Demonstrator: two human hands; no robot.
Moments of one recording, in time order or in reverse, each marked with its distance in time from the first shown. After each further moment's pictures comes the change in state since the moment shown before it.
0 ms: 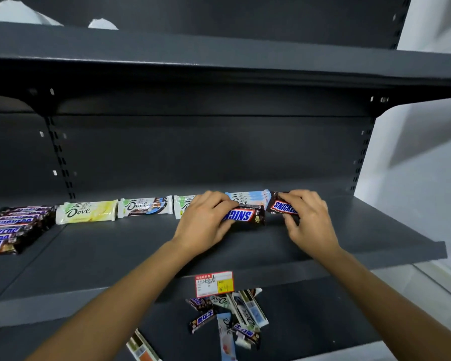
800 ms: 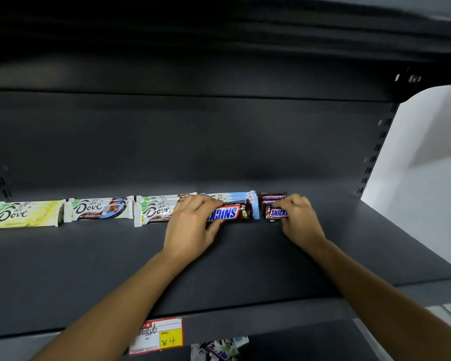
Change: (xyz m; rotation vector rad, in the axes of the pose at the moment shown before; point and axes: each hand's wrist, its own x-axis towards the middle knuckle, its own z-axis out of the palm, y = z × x) left_hand 0.039 -0.002 0.100 -0.067 -0.009 -0.323; right_hand 0.029 0.134 0.093 -0.052 -0.421 0.224
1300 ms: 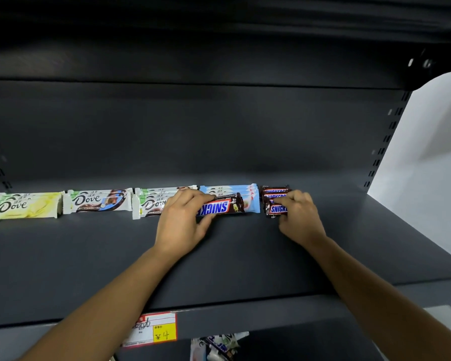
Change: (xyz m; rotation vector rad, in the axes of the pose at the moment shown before) left_hand -0.006 -0.010 0.004 -0.009 0.018 -0.065; right_hand -0.002 0.000 0.003 -0.055 -0.068 0.042
